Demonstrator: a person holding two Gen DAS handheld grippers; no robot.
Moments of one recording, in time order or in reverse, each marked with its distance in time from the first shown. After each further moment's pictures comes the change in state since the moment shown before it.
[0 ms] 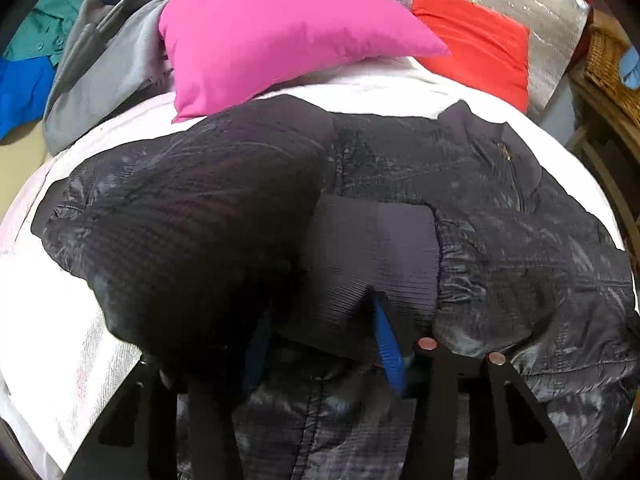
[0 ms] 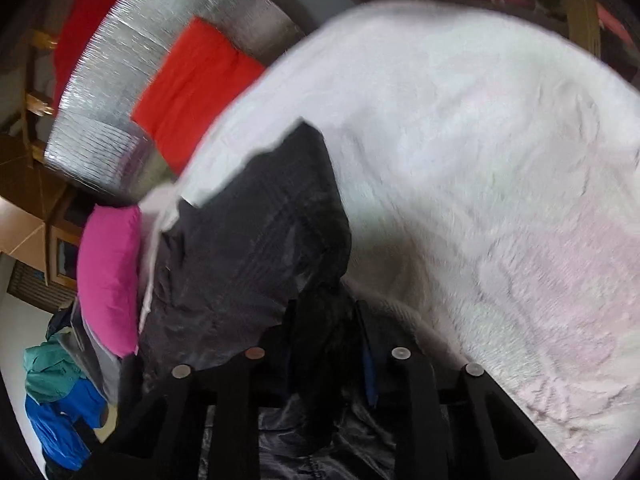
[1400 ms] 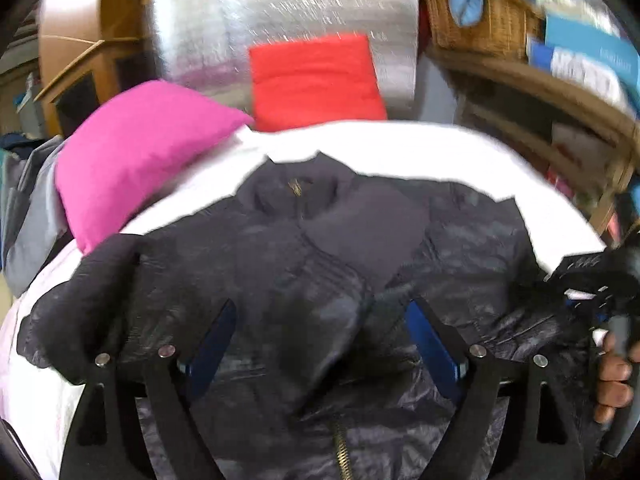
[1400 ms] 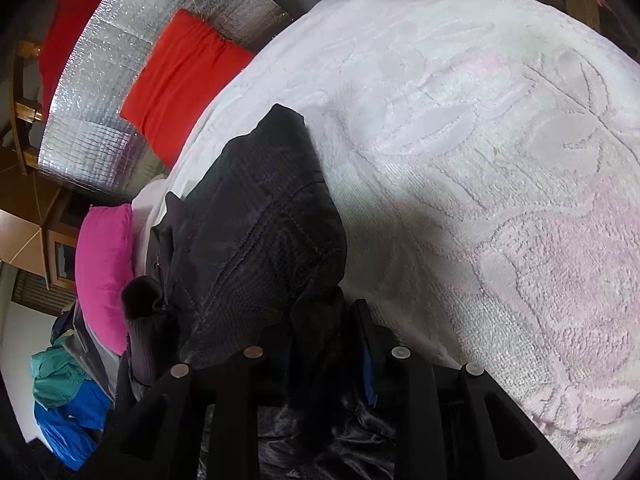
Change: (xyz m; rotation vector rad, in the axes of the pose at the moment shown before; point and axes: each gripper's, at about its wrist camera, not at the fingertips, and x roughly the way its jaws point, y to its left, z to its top) left arm -0.056 -0.174 -0.033 0.398 -0.229 -0.112; right arm 0.029 -0.019 -0.003 0.080 0.114 -0.012
